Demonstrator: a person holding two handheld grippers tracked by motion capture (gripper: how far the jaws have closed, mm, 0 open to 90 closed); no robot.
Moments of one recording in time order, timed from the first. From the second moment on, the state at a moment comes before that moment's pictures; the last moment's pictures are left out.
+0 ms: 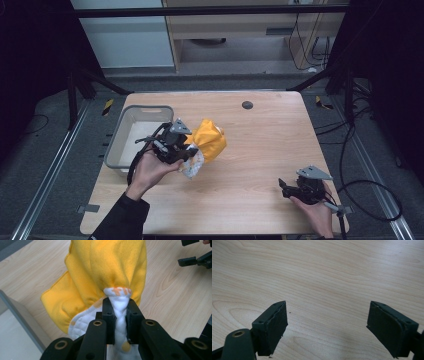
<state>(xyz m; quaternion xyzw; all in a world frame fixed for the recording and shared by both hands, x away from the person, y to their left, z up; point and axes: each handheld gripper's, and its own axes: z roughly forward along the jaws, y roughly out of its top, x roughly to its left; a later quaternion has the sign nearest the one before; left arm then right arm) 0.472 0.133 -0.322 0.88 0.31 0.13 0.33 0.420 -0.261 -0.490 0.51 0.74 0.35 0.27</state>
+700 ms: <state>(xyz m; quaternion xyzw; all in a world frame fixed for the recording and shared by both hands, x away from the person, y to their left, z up) 0.481 0.102 -0.357 0.90 0.29 0.09 0.31 0.420 -0.263 -0.489 0.51 0.74 0.35 0.27</state>
